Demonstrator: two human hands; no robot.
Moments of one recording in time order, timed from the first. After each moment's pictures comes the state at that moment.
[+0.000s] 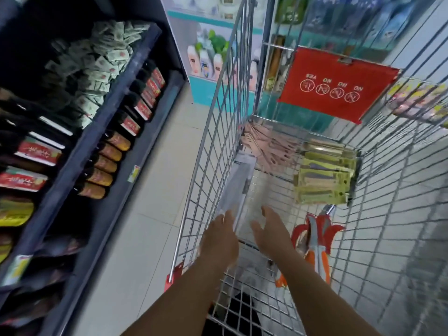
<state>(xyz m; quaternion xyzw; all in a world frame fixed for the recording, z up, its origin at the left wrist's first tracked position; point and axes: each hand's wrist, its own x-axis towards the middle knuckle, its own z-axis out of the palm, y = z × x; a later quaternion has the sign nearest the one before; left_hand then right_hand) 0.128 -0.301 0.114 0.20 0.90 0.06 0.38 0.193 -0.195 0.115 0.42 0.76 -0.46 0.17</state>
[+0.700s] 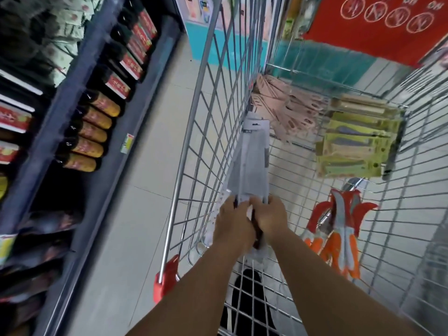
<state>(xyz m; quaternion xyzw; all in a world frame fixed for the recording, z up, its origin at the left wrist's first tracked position) 0.142 -0.304 0.029 0.13 0.88 0.17 0.42 0.172 -0.223 0.008 0.59 0.57 -0.56 0.09</state>
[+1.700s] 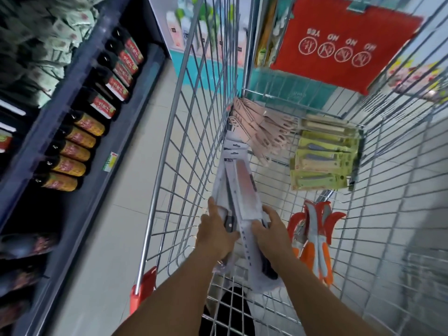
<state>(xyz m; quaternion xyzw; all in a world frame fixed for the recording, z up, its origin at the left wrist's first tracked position) 0.135 -0.293 0.033 0.05 0.88 0.18 0.44 0.227 -0.194 0.033 0.52 0.63 -0.57 0.10</state>
